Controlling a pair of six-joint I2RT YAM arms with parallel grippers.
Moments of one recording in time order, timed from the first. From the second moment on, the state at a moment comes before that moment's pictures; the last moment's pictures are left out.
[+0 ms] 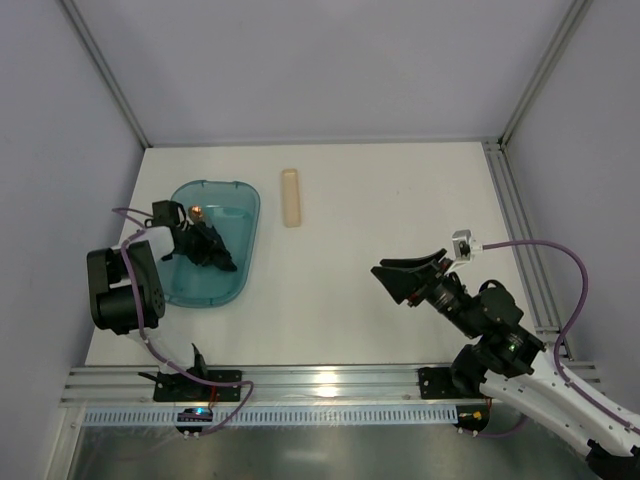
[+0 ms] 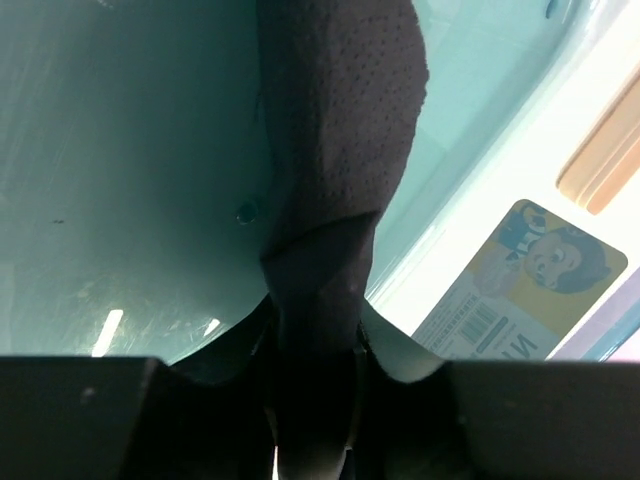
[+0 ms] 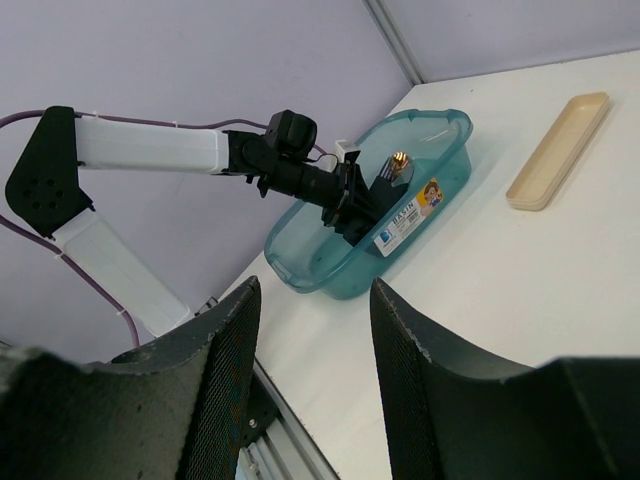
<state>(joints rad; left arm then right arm) 0.21 1.70 0.90 -0.34 0.44 -0.60 0.85 0.36 0.44 0.10 0.04 0.63</state>
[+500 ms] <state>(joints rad) 0.20 1.68 0.93 -0.43 0.36 -0.59 0.85 0.34 0.44 0.08 0.04 0.63</state>
